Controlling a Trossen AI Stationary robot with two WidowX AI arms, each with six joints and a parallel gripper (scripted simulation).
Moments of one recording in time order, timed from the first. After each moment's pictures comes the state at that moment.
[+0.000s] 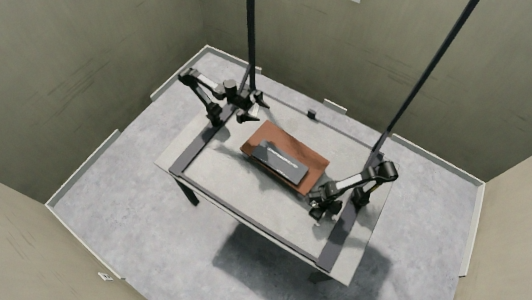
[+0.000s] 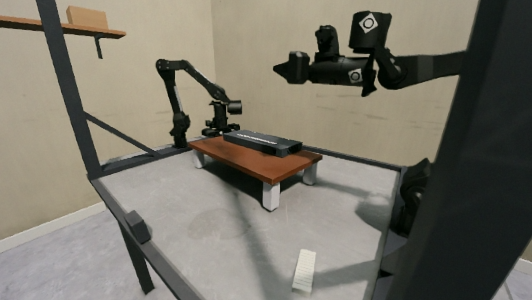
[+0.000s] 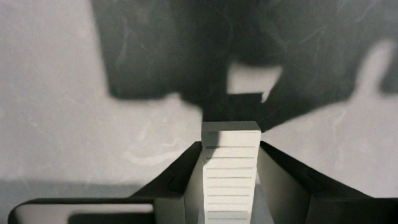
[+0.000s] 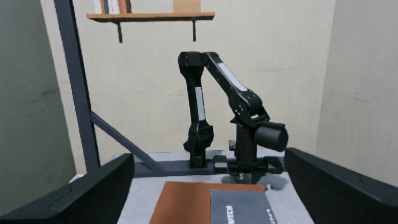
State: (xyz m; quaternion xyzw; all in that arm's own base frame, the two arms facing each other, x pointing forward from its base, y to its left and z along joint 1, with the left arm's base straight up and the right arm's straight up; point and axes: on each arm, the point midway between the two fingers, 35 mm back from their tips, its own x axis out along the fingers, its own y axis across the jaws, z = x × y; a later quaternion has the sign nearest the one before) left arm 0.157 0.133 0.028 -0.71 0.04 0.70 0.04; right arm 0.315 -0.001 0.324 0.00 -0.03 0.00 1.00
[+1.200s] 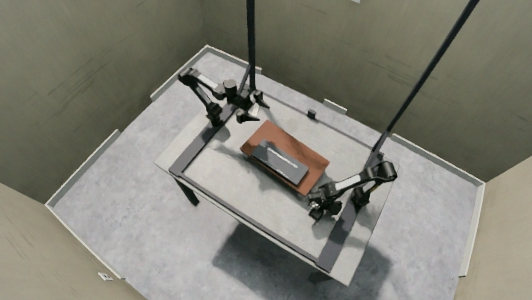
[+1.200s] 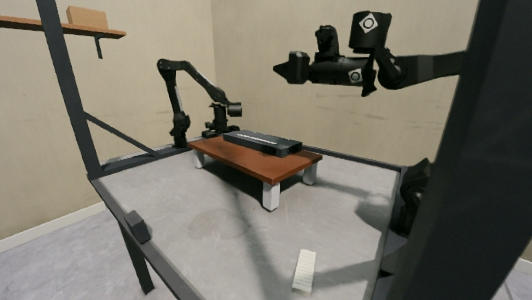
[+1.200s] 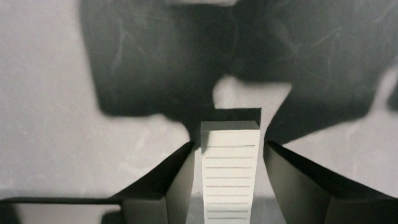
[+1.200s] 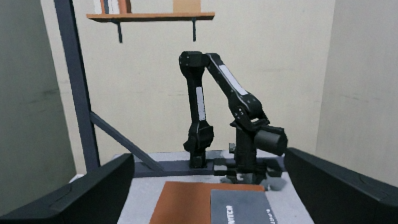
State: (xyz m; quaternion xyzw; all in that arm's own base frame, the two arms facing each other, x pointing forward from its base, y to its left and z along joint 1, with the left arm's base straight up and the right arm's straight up) left arm 0.155 0.132 0.018 -0.71 0.04 0.71 0.04; right arm 0.315 -0.001 0.324 0.00 -0.03 0.00 1.00
